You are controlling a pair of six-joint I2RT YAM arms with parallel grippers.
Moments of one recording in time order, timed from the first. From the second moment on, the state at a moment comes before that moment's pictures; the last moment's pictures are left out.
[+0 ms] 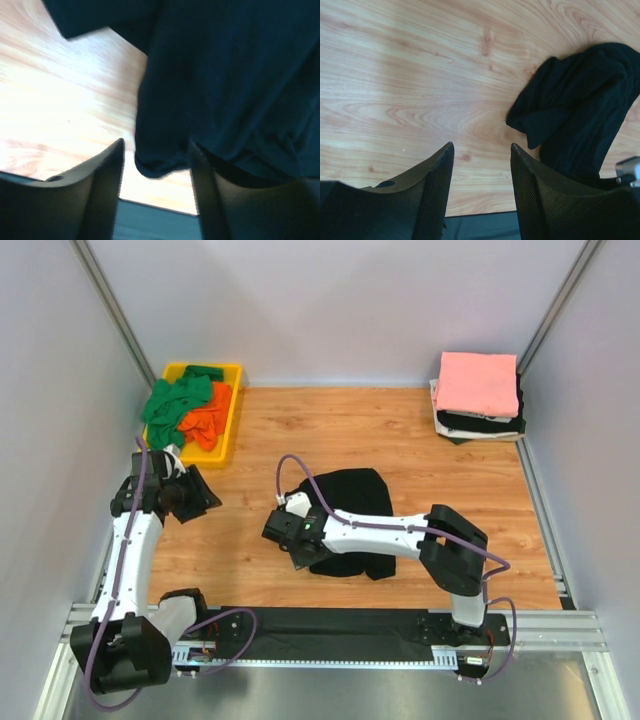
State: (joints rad) left arm 0.17 1.01 0.87 -0.82 0.30 -0.38; right arm 1.23 1.89 1.40 -0.83 0.34 0.78
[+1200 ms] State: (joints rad) left arm -0.56 1.59 0.90 -0.52 0.05 -0.69; right arm 0.67 1.10 1.02 -0.82 0.25 0.59
